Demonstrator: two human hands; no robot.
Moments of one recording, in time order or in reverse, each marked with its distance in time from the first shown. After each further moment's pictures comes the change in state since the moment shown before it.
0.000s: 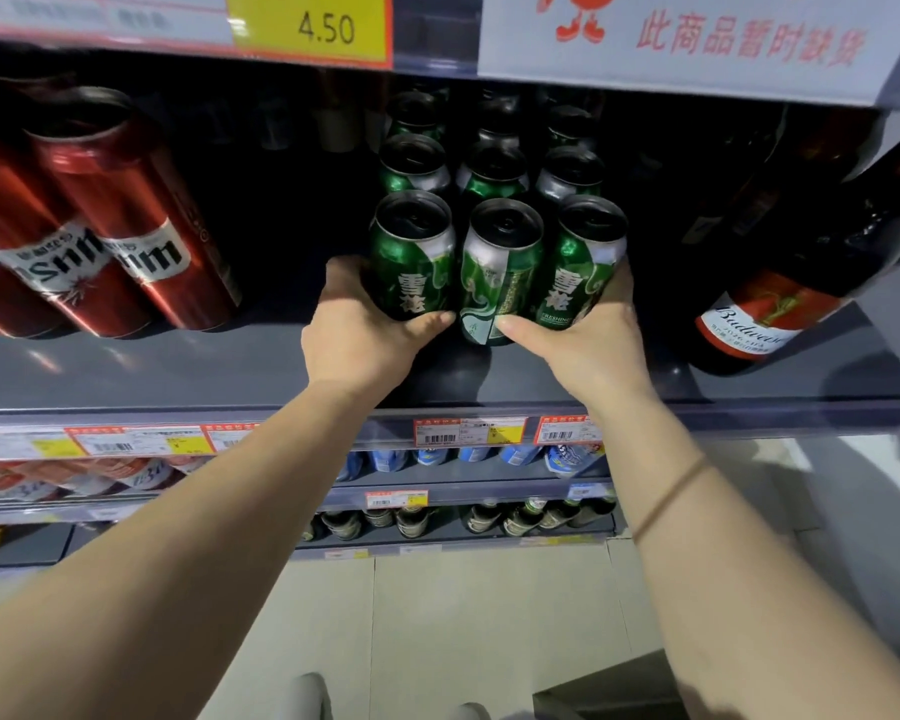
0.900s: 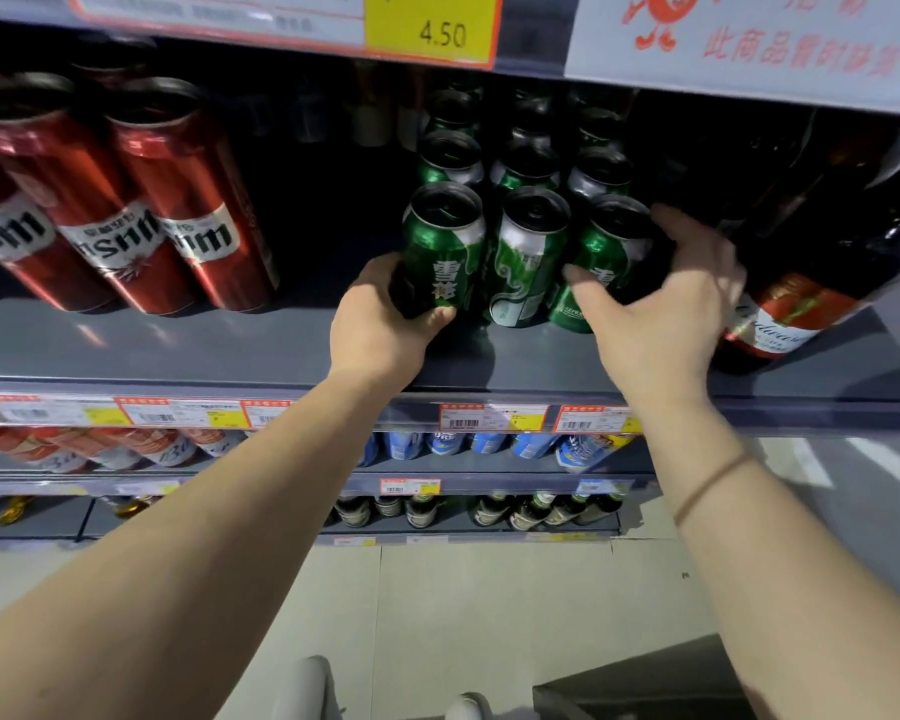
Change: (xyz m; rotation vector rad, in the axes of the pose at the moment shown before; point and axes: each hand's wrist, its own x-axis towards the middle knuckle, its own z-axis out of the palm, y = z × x) left_hand 0.002 -0.019 -0.006 -0.086 -0.064 0.088; right_hand -0.030 -0.035 -0.026 -0.120 0.453 -0.387
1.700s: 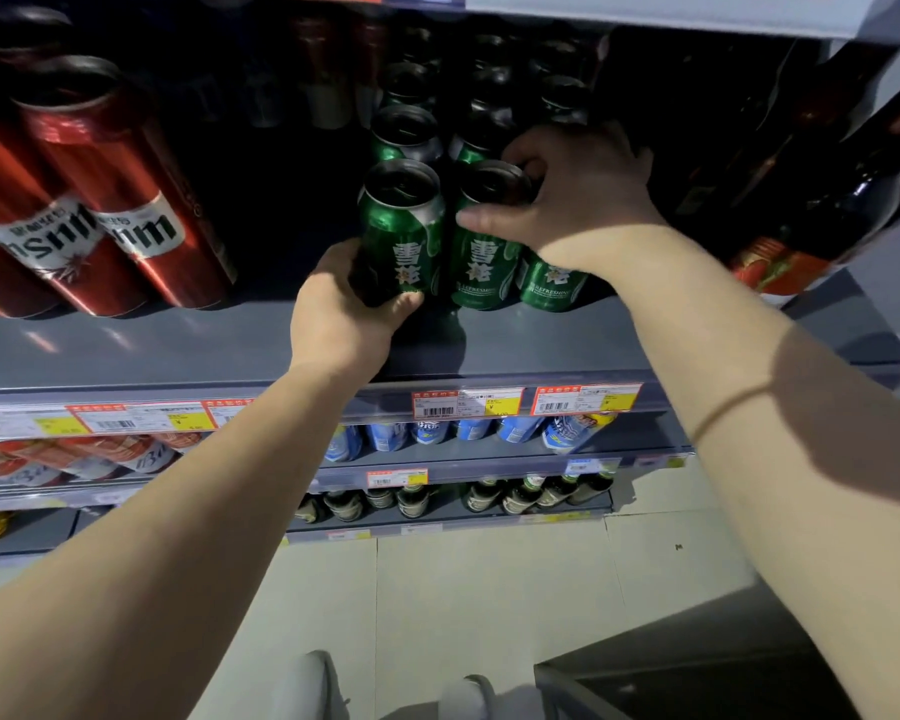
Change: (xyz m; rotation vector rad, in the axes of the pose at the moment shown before) left_hand -0.003 0.004 -0.001 -0.003 0.015 0.011; right_hand 0.062 -0.050 0.009 -0.421 -0.612 -0.235
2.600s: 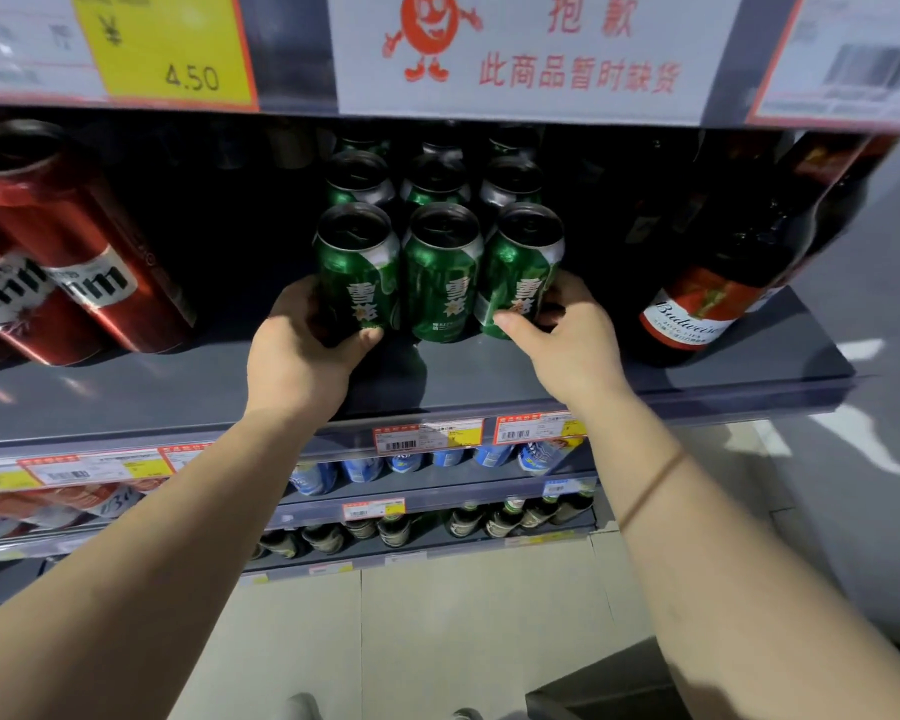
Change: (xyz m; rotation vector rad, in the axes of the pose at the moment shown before) left_hand 0.002 -0.004 0.004 0.058 0.020 0.048; right_hand -0.045 0.069 0.078 0.720 0.156 0.301
